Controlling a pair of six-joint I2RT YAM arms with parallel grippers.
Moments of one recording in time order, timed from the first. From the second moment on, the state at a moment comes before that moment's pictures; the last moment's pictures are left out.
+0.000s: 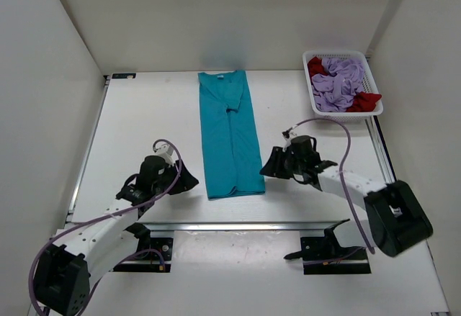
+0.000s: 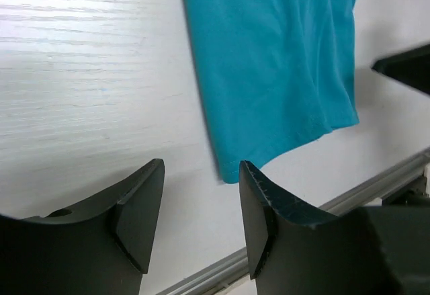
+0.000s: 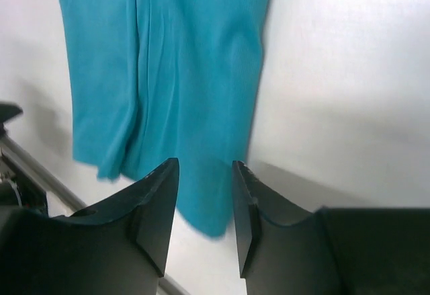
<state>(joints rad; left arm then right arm) -0.42 0.85 0.32 -0.14 0.20 -0.64 0.43 1.39 0.57 0.06 -0.36 0.58</state>
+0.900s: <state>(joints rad) -0.65 1.17 0.29 0.15 0.16 -0.73 0.48 1.27 0.37 0.11 -0.41 0.63</state>
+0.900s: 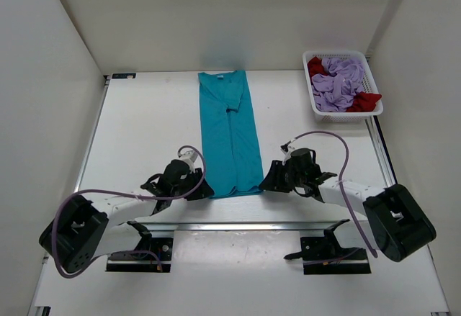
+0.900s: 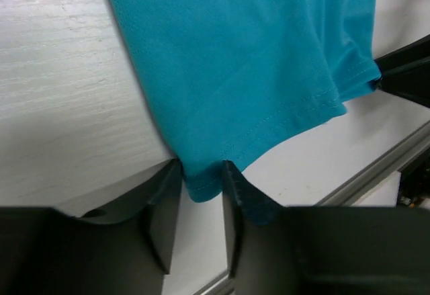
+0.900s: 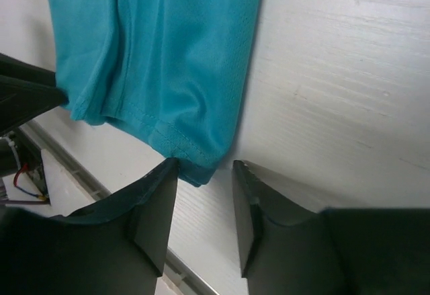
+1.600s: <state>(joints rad) -0.72 0.68 0.11 -0.15 0.16 -0.79 0.84 0.96 0.24 -0.02 -0.31 0.76</state>
